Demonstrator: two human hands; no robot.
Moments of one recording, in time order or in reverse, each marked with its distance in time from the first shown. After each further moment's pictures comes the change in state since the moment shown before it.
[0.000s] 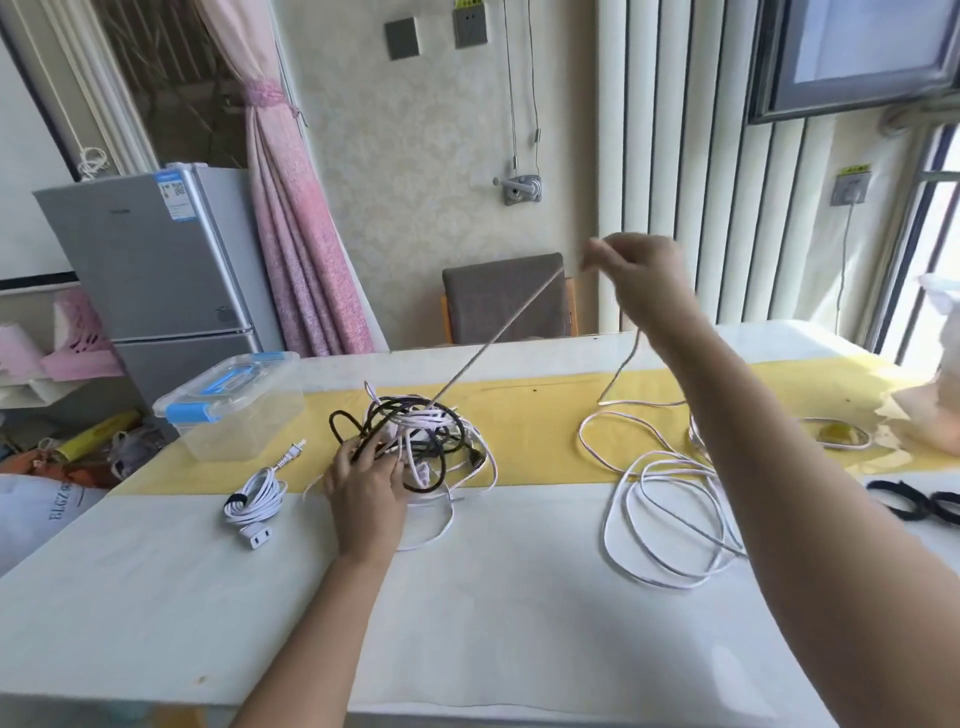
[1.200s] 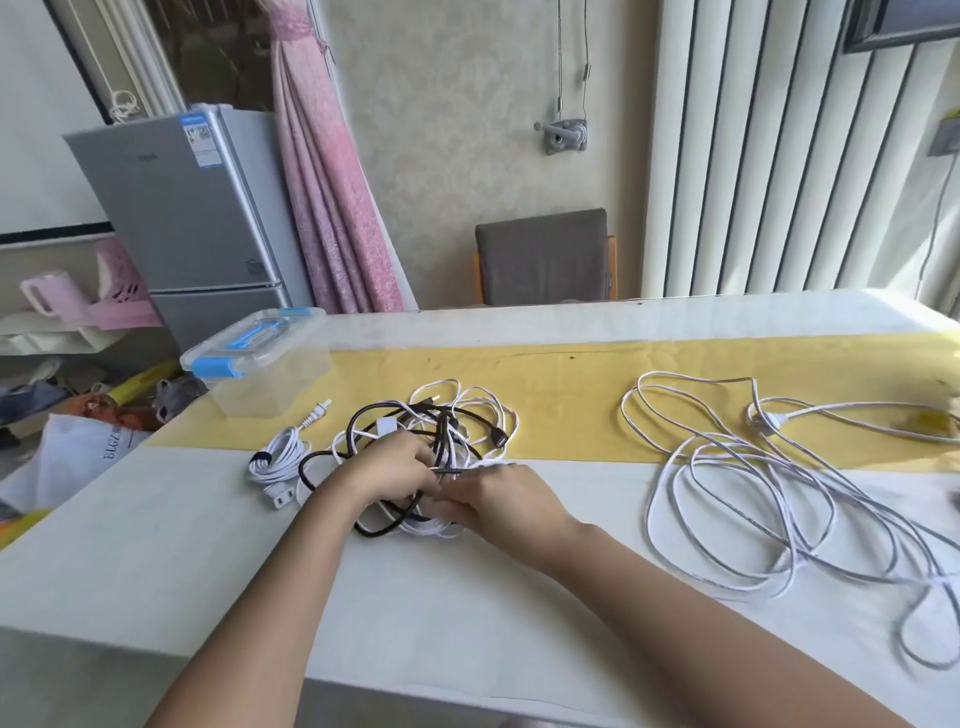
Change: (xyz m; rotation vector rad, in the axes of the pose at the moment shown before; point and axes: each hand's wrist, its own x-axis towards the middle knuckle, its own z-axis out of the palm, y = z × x) left_hand 0.040 0.002 -0.046 -0.206 -1.049 -0.268; right_hand -0.163 0.041 0.156 -0.218 -0.680 -0.490
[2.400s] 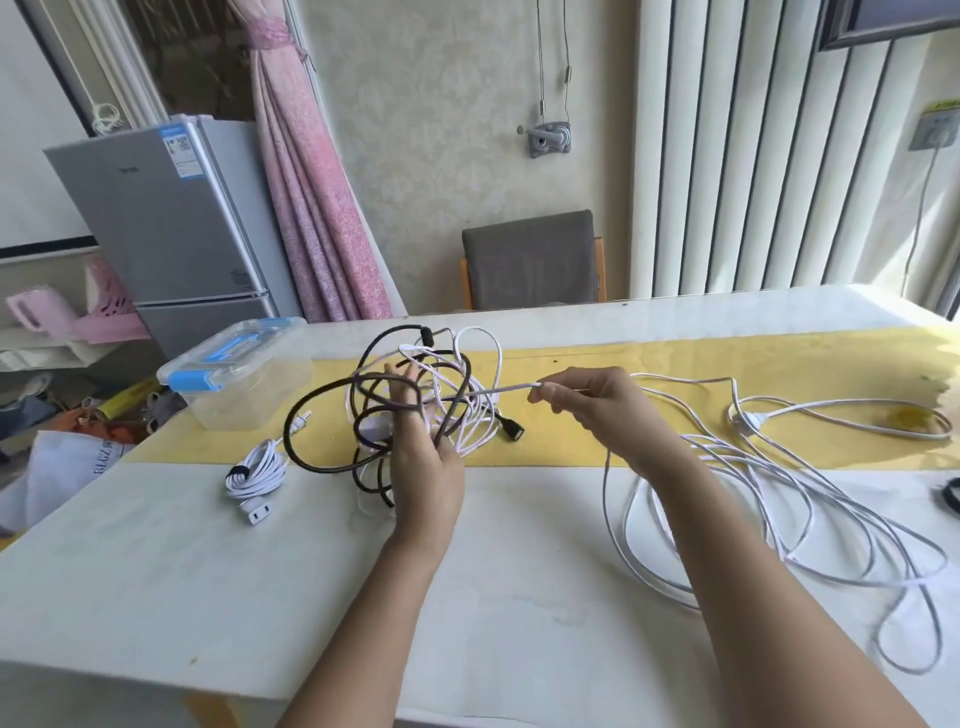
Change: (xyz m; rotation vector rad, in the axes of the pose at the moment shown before) left_hand 0.000 0.067 0.067 -0.606 0.900 0.302; right_hand -0.016 0.072 -0.102 0.698 0.219 0.504
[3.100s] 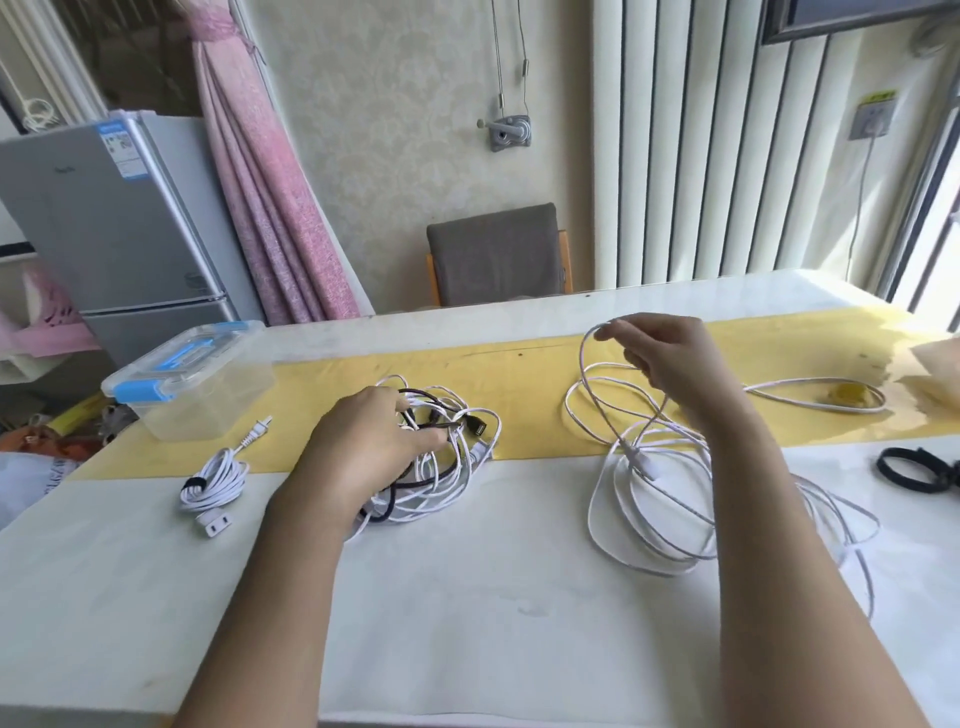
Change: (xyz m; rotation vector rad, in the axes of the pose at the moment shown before) left_hand 0.026 0.072 -0.045 0.730 -0.534 -0.169; right_hand -0.007 0.012 -0.080 -0.016 0.358 0.009
